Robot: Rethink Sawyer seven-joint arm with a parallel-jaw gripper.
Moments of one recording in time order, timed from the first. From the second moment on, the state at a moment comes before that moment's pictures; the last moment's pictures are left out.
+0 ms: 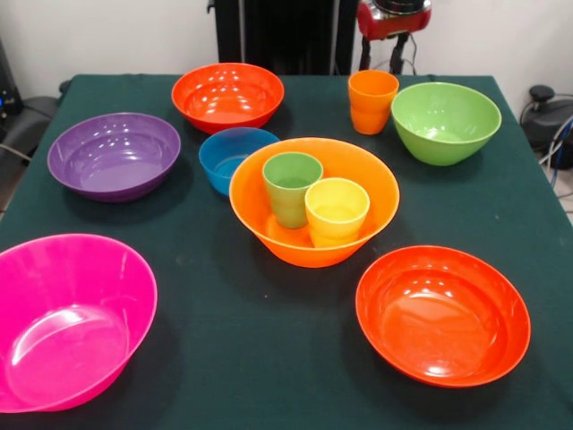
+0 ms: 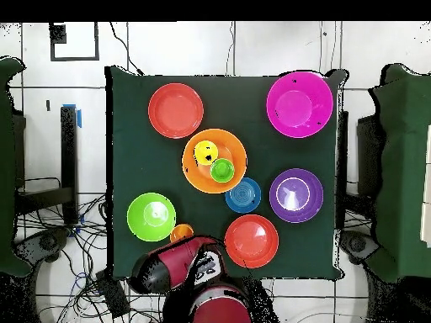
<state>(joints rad) -0.06 -0.62 0.08 2.12 -0.45 0.24 1.83</state>
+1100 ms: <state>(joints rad) -0.04 -0.64 0.09 2.08 -0.45 0.52 1.83</state>
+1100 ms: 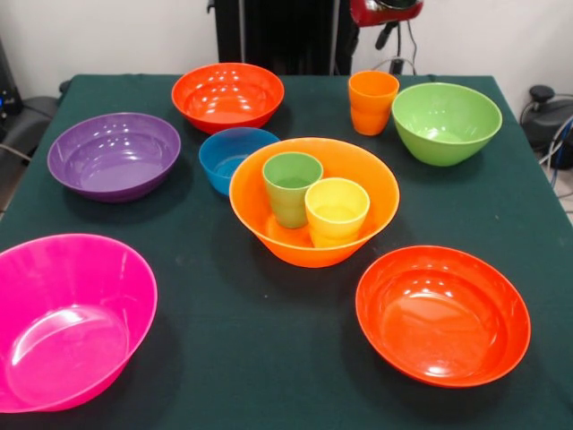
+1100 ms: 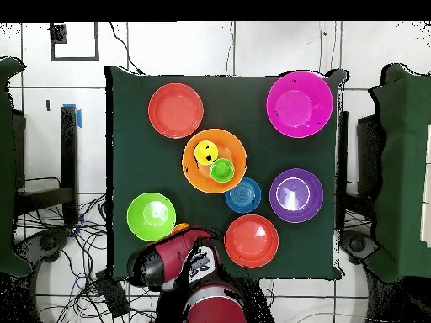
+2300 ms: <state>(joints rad) -0.05 -0.73 0.13 2.07 -0.42 0.53 1.83</state>
